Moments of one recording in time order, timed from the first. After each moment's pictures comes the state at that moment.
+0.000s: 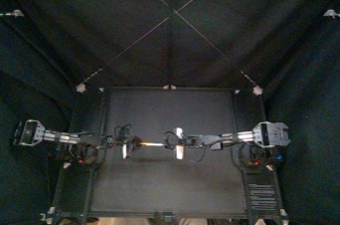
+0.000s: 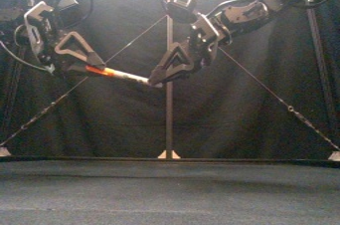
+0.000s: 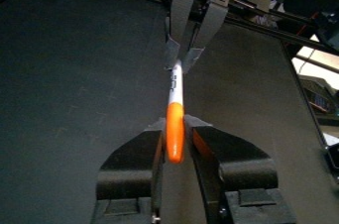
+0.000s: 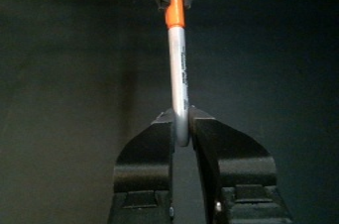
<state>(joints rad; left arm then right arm) 0.03 -0.54 1.17 -0.25 -0.34 0.00 -0.06 0.02 0.54 -0.09 -0.08 0.01</state>
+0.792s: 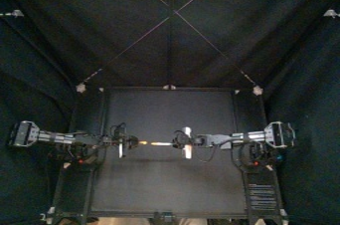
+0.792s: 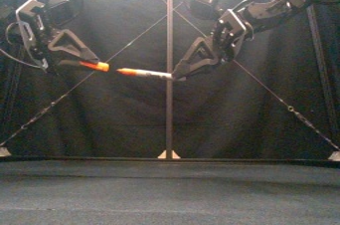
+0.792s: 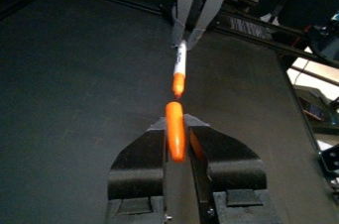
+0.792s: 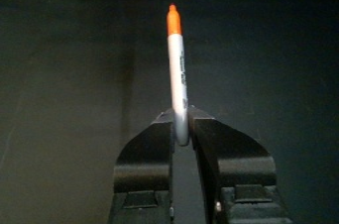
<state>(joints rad) 0.03 -0.66 1.22 -0.25 -0.32 0.00 -0.08 -0.13 0.69 -0.08 -0.09 0.01</state>
